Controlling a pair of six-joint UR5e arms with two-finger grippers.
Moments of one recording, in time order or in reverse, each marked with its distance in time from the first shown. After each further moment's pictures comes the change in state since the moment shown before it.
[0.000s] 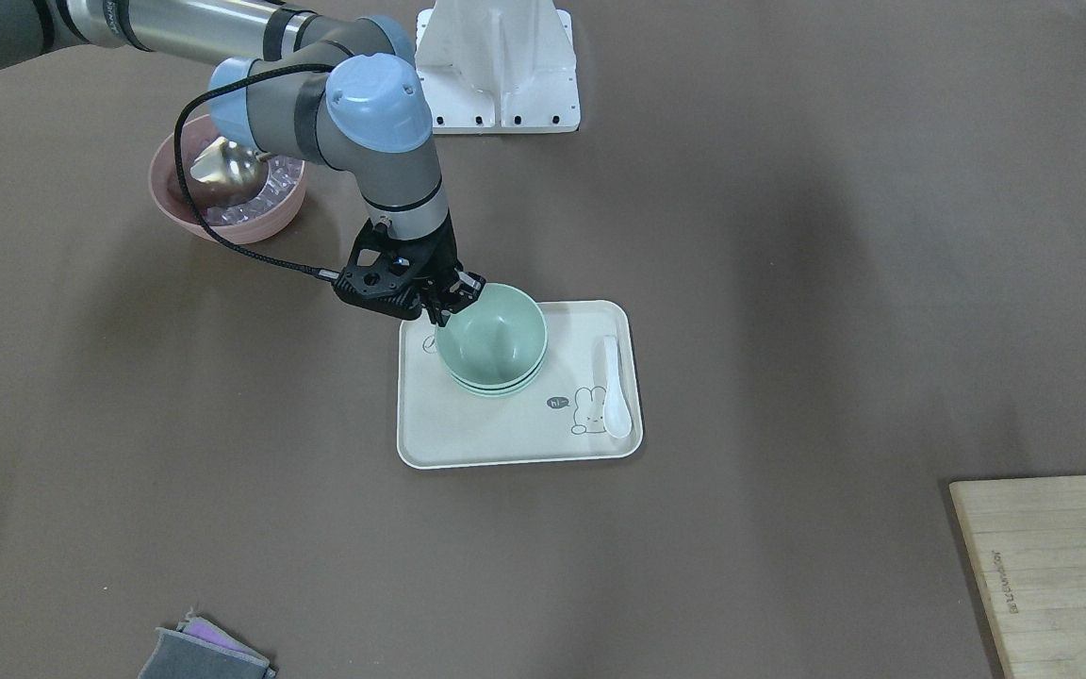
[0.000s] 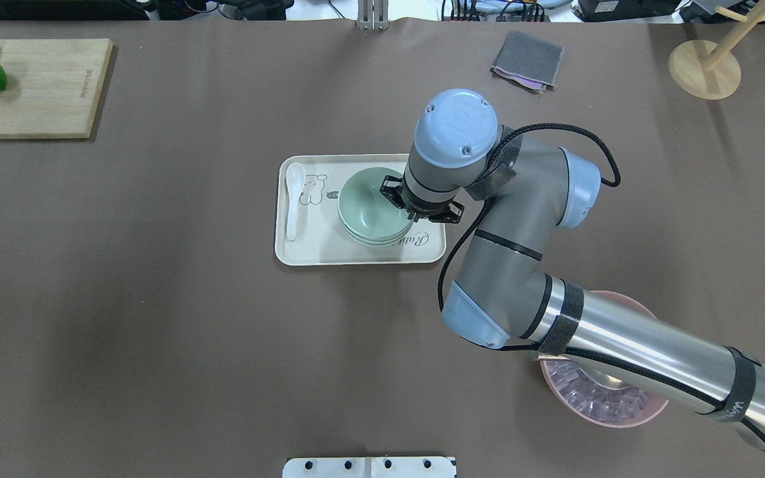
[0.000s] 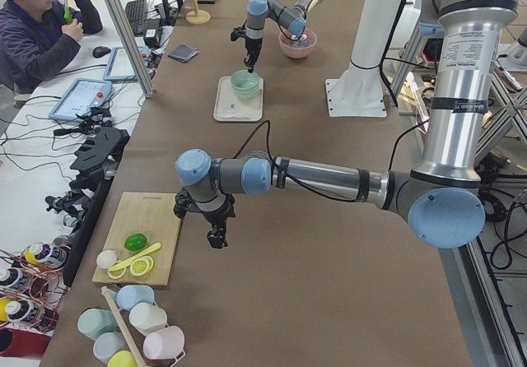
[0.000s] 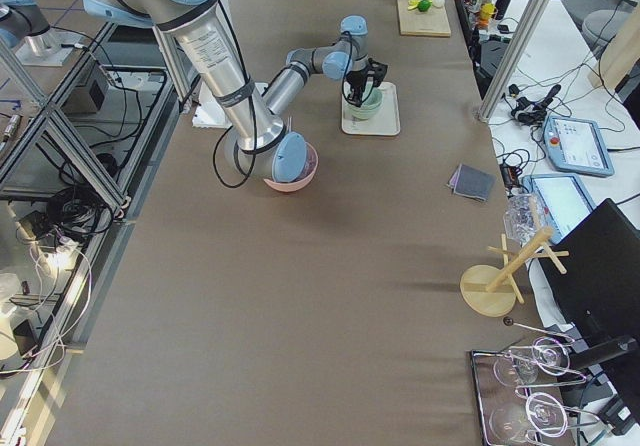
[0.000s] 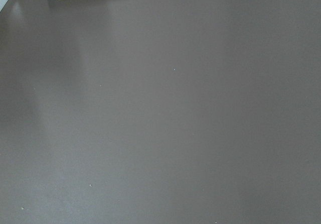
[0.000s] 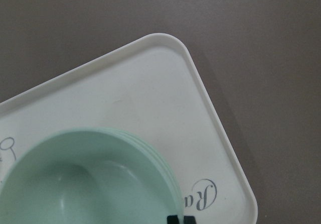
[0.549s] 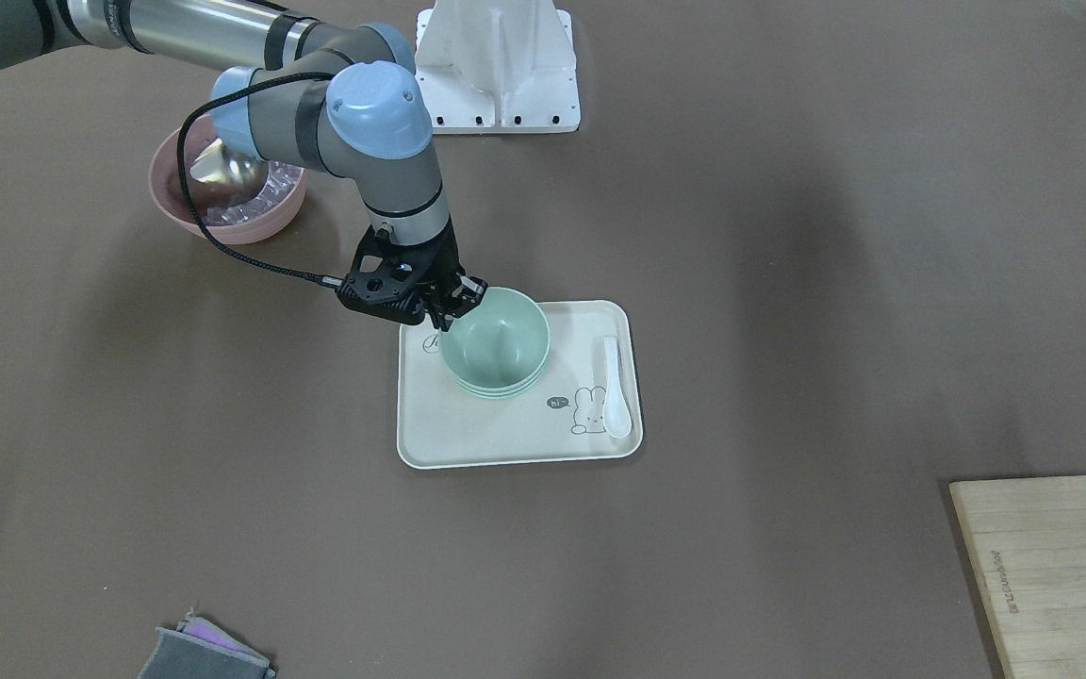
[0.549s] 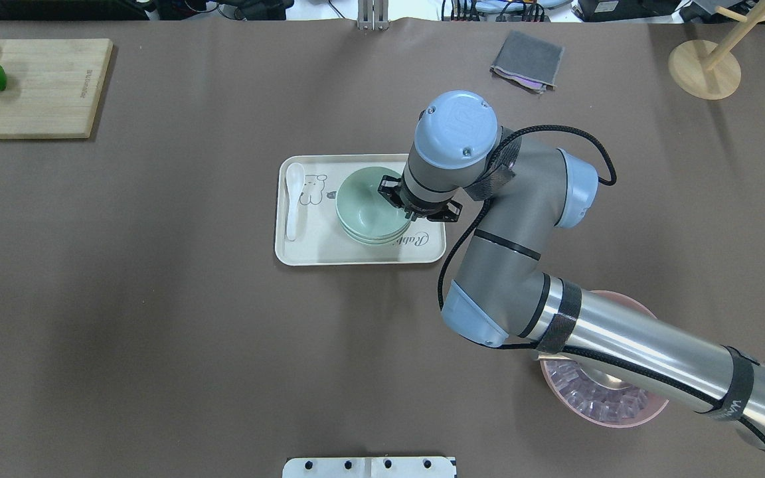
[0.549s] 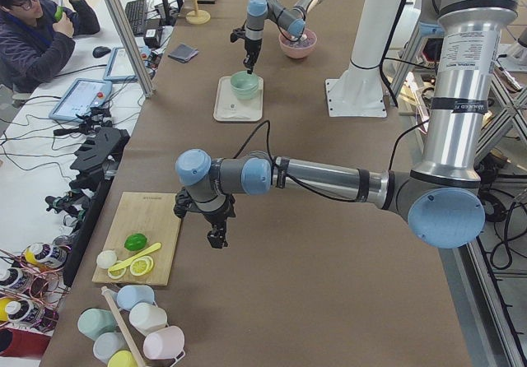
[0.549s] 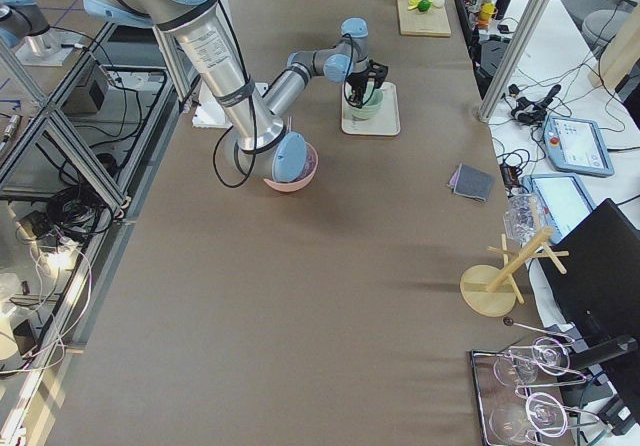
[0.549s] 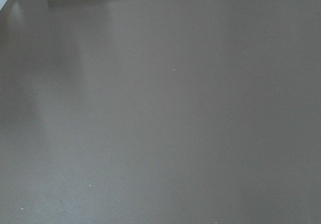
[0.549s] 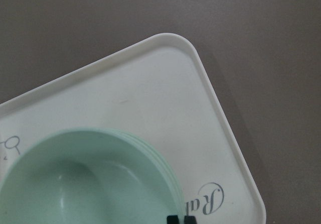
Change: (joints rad) left arm 0.001 0.000 0.000 0.000 0.000 0.000; right arm 0.000 0.000 -0.016 0.036 0.001 -0.029
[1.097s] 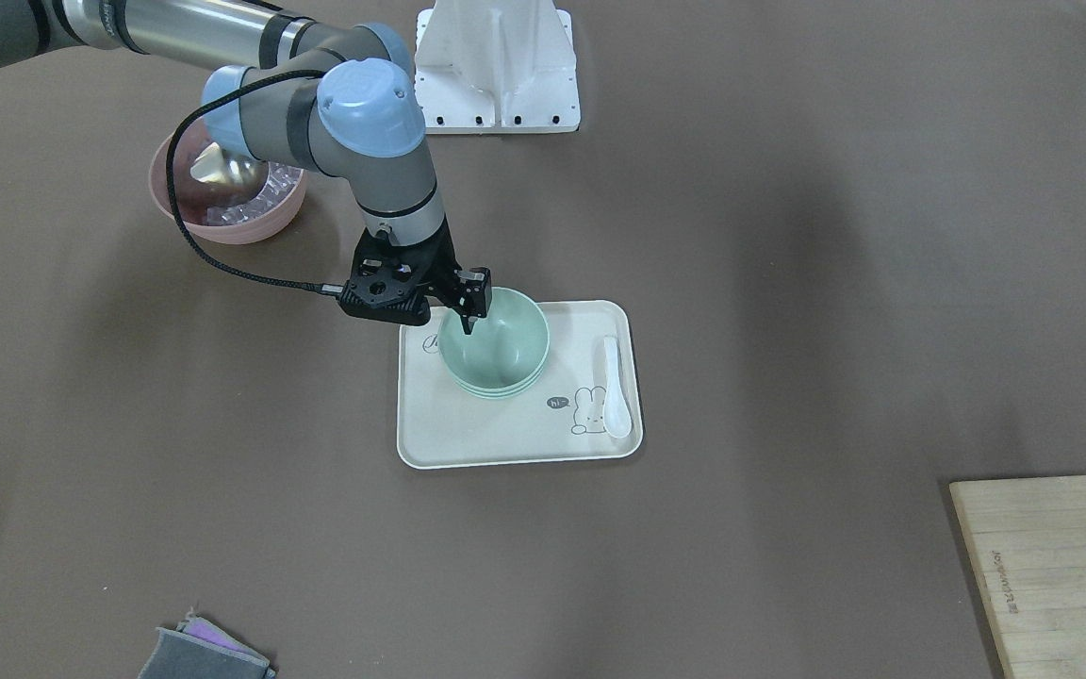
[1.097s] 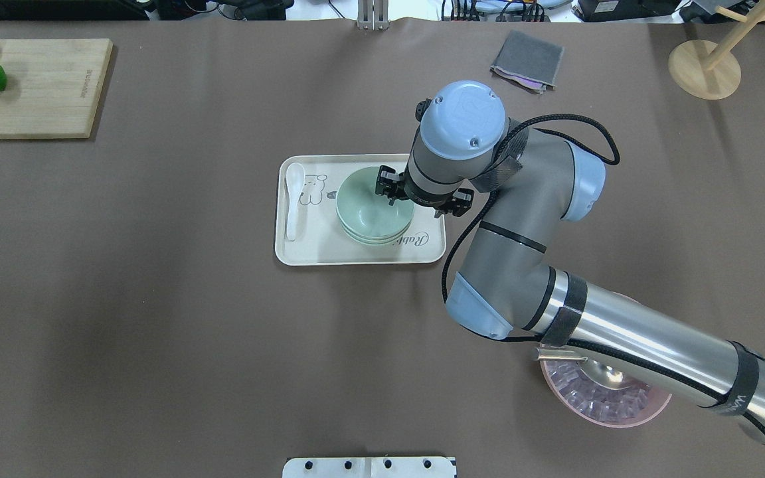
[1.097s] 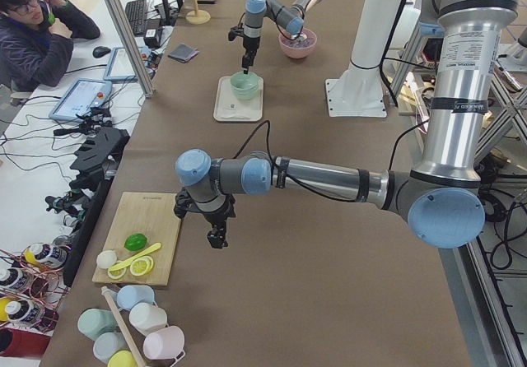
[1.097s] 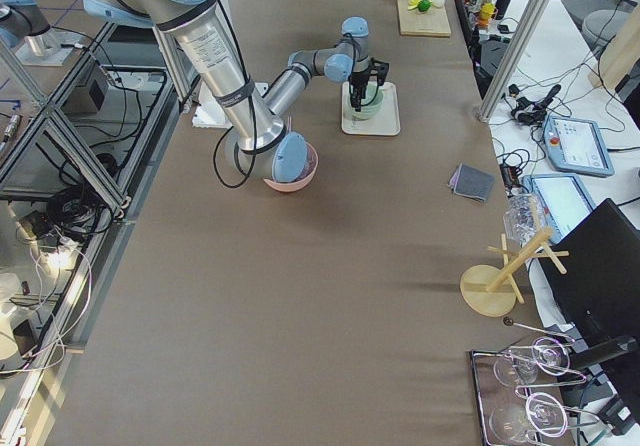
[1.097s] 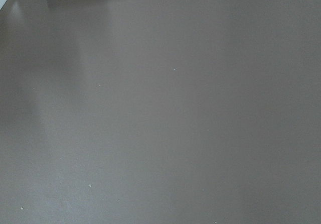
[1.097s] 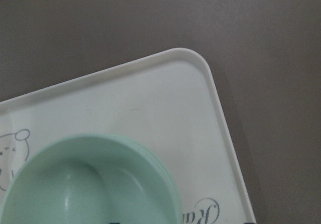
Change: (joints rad) left arm 0.000 0.000 0.001 0.000 0.000 -0.002; right arm 0.035 -0.007 0.009 -0.003 0.014 -0.134
